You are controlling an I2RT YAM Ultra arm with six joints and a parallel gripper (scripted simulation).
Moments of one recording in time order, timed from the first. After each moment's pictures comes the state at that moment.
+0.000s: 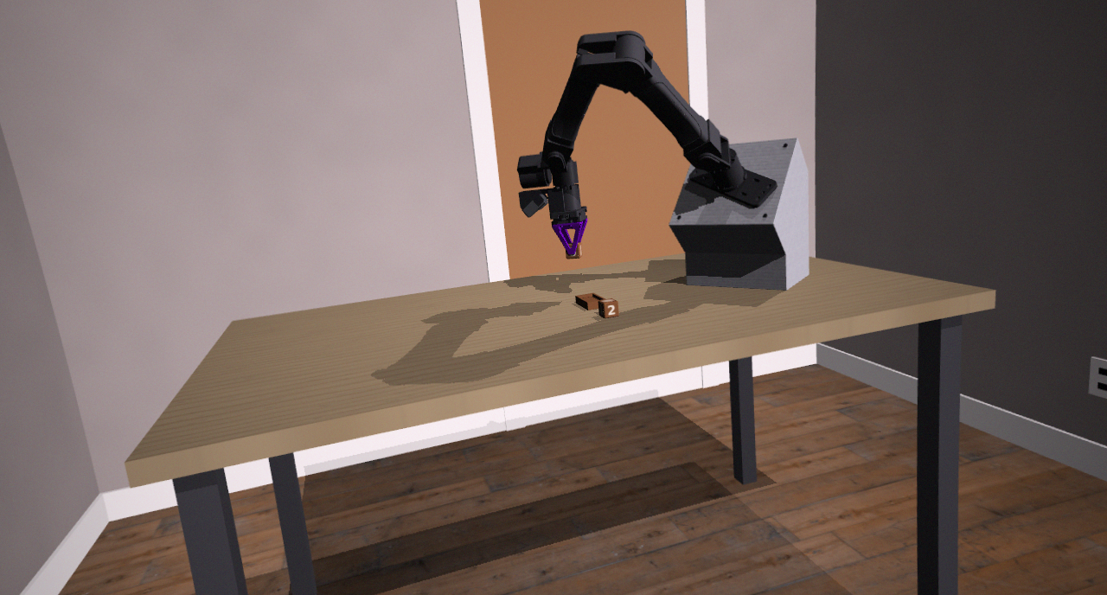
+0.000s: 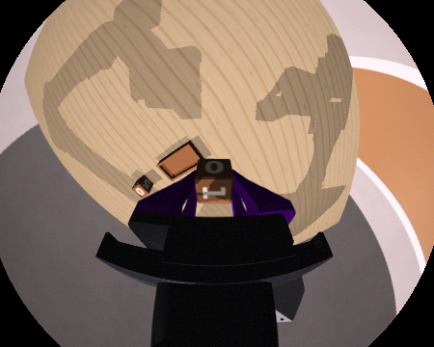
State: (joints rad) arm -0.79 1.81 1.04 -0.54 -0.73 0.01
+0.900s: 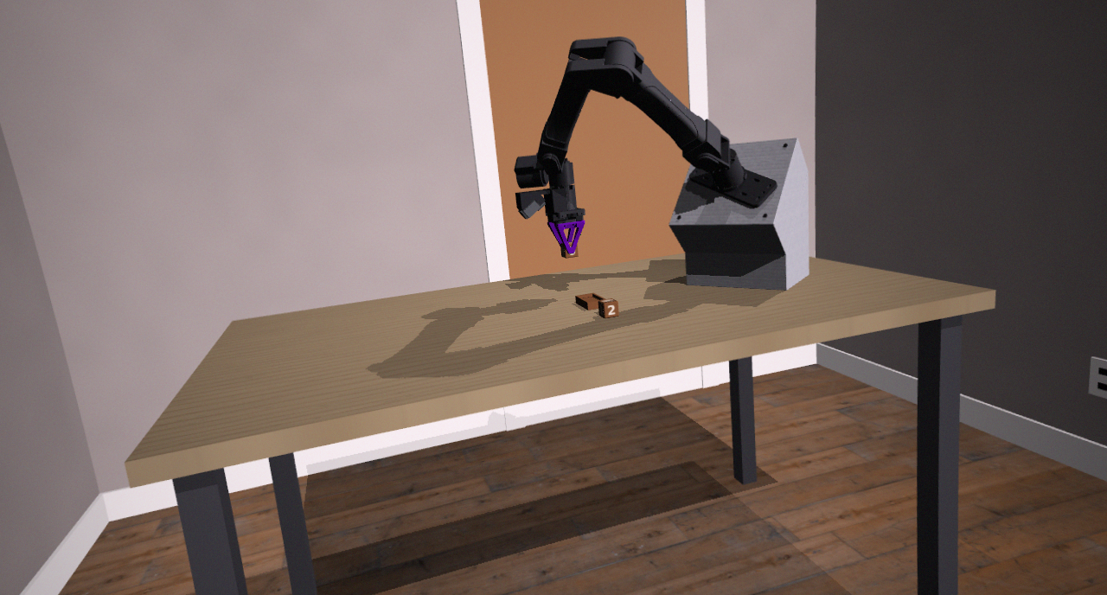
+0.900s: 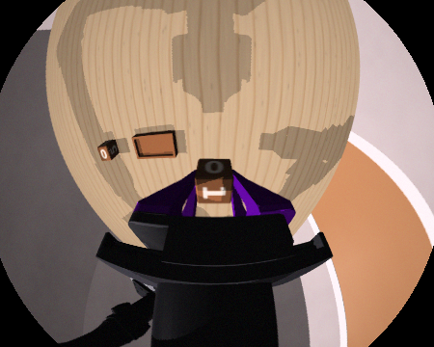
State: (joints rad) arm -0.84 1.90 1.11 -0.54 -0.74 -0.59
